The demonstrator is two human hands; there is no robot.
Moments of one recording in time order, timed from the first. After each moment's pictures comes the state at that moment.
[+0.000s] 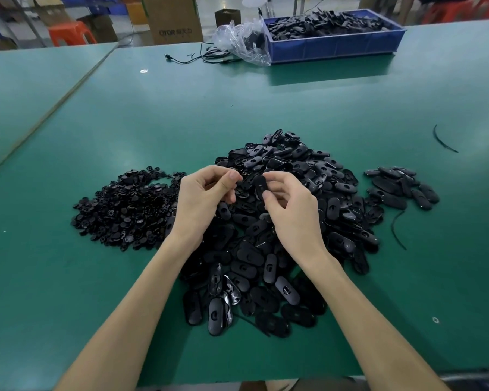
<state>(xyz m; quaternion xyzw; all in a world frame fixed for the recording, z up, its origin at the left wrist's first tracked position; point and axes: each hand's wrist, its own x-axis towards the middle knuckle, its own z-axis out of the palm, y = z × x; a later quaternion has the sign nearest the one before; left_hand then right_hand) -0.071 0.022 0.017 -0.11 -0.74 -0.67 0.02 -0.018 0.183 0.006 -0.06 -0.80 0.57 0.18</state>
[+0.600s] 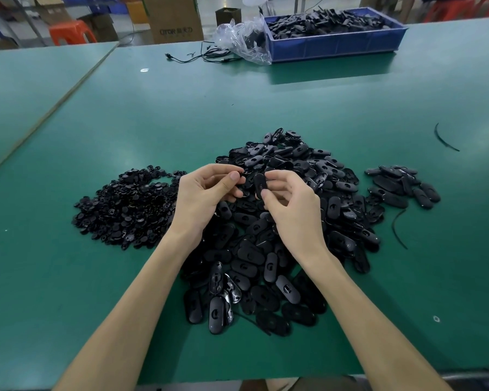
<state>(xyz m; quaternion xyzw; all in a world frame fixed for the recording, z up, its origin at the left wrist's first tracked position) -0.070 0.021 0.018 -0.09 -0.70 -0.71 -0.01 -0.018 0.183 0.006 -0.07 -0.79 0.58 0.18</state>
